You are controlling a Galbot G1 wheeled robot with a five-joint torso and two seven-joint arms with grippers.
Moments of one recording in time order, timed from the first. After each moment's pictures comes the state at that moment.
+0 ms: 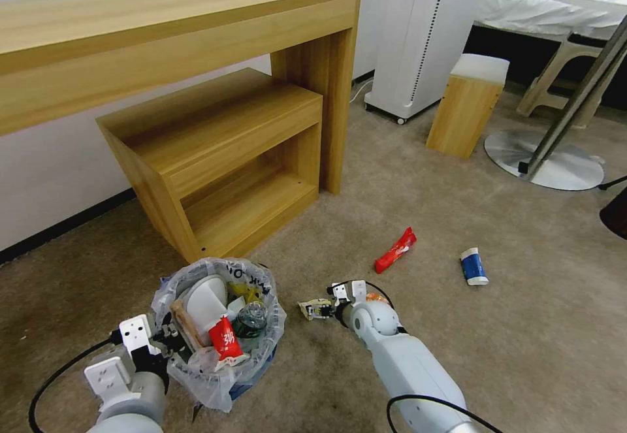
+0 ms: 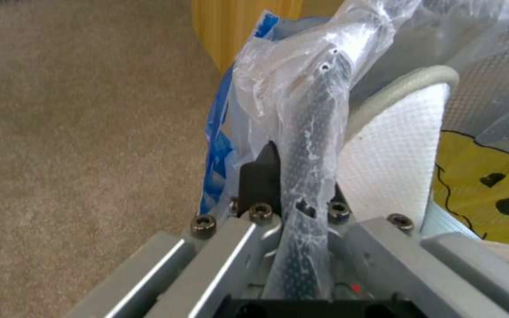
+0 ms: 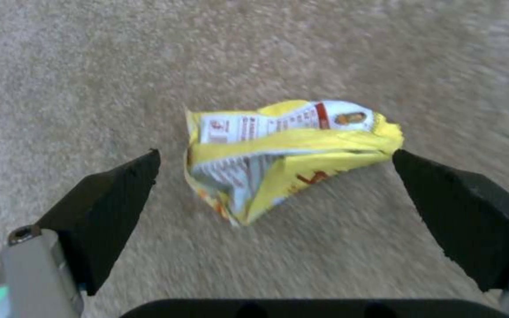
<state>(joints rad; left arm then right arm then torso) 1.75 -1.37 -0.59 -2.41 -0.54 0.52 -0.55 -0.80 1.50 0.10 1.05 0.47 -0.59 -0.04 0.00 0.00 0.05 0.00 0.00</state>
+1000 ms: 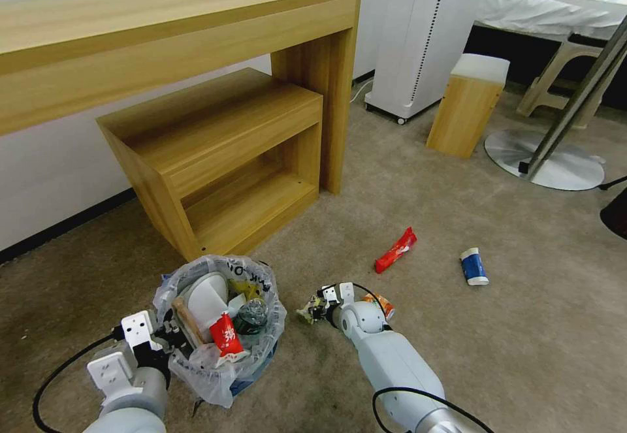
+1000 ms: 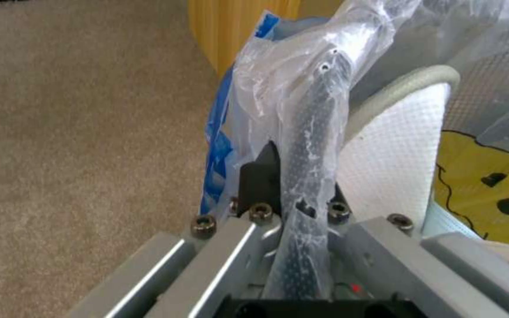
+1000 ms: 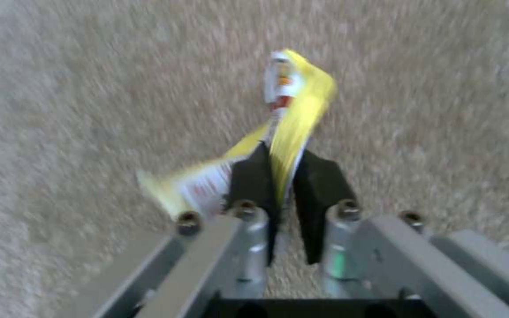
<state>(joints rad) 1.73 -1.37 -0.58 -2.40 -0.55 0.53 -0.55 -0.79 1.54 0.13 0.97 0.37 -0.54 -0.09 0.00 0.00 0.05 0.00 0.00</state>
